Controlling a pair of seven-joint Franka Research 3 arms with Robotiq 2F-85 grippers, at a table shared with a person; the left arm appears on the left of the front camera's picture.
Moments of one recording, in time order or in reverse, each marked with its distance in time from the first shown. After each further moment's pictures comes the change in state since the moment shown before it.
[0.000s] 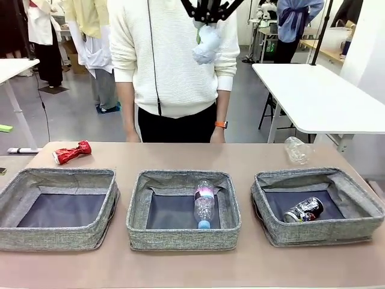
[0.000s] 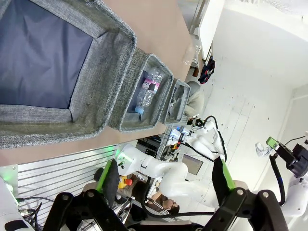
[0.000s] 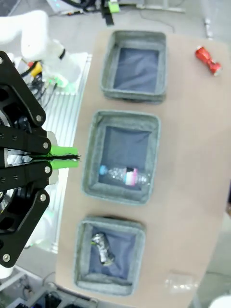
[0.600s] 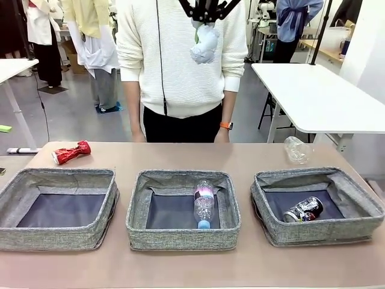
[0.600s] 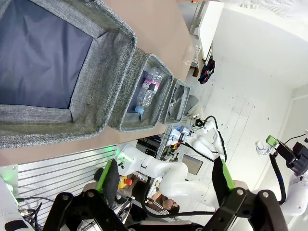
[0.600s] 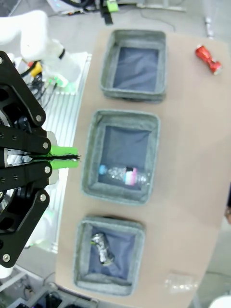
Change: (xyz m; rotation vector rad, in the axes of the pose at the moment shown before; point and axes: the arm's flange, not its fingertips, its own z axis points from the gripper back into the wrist) left arm 0.000 0.000 0.000 0.000 0.000 0.000; right arm 0.005 -0.002 -0.004 0.002 0.010 -0.006
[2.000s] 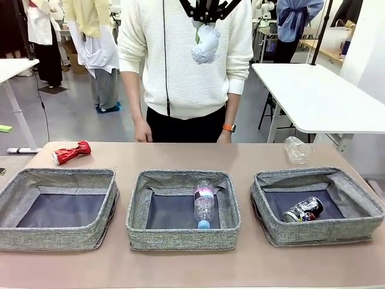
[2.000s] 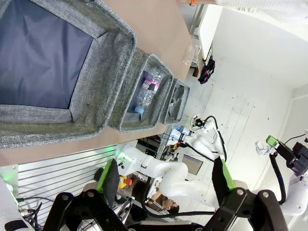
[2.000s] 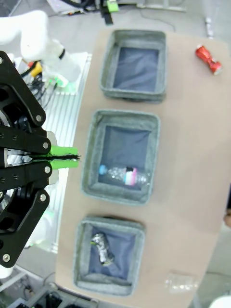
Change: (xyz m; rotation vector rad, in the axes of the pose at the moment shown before) left arm 0.000 0.000 0.000 0.000 0.000 0.000; right arm 0.000 0.000 0.000 0.001 0.000 0.000
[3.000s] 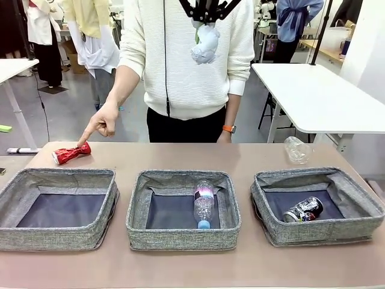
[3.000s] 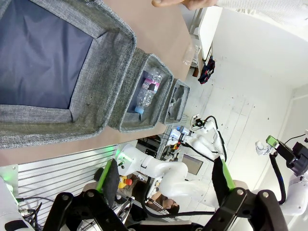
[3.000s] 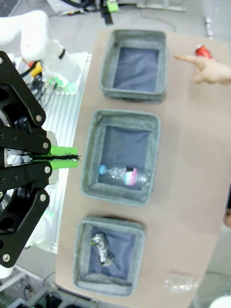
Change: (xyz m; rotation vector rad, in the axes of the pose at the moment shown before) left arm 0.000 0.000 0.000 0.000 0.000 0.000; right arm 0.000 0.000 0.000 0.000 0.000 0.000
